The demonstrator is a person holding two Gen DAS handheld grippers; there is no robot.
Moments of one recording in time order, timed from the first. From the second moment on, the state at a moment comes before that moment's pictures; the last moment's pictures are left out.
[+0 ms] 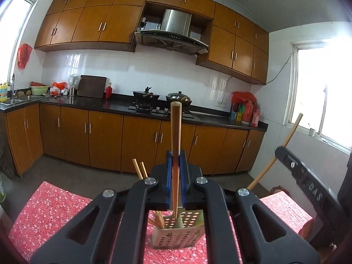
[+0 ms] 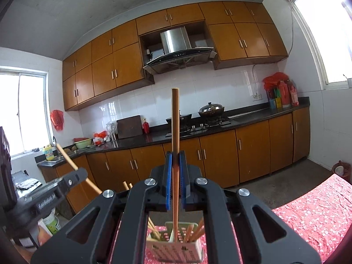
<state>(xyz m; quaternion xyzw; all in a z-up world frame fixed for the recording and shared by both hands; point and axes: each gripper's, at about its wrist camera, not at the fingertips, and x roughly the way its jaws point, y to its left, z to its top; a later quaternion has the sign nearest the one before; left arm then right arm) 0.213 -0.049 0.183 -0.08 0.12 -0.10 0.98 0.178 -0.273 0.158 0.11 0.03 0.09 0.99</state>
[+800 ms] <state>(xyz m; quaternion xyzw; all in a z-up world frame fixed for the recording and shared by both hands) 0.251 -0.046 0.148 -0.08 0.16 -0.11 0.98 0.207 -0.263 0.123 0.10 0.09 0.07 0.99</state>
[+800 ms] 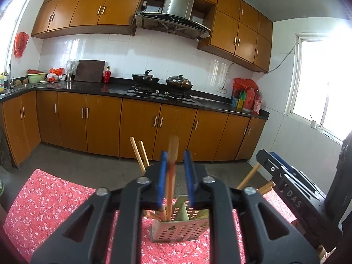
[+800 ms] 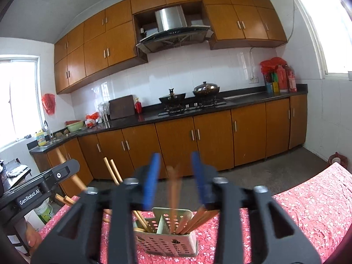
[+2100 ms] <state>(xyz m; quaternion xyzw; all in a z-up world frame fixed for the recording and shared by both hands) 0.035 0.009 0.024 0.02 0.18 0.01 0.98 0.039 -0.255 0.018 0.05 0.15 0.02 0.99</state>
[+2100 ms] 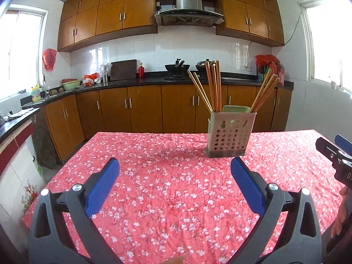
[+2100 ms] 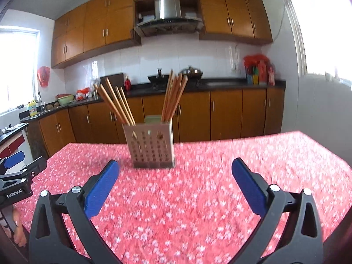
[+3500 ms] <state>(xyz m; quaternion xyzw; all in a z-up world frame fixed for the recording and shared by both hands) 0.040 0.001 -0.001 0.01 0.22 -0.01 0.98 0.030 -0.250 -0.007 0.02 0.19 0.01 0.98</state>
